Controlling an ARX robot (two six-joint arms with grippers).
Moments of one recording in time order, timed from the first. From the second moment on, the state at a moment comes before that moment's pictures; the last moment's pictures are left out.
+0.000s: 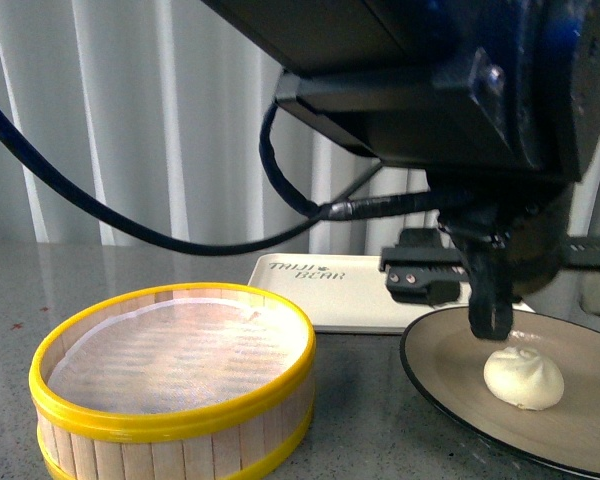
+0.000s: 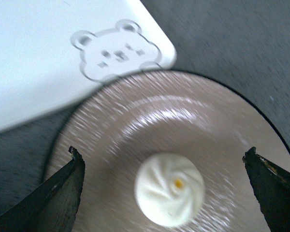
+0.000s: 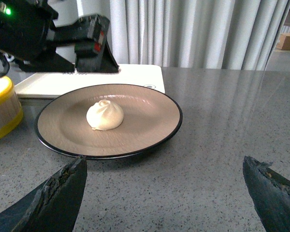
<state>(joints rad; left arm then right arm) -0.76 2.11 1.81 -0.20 -0.16 -0.24 0.00 0.00 0.01 0.00 0.00 -0.01</state>
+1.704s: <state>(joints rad) -0.07 1.01 0.17 0.83 -0.07 -0.01 0.00 0.00 0.01 0.00 0.00 -0.01</state>
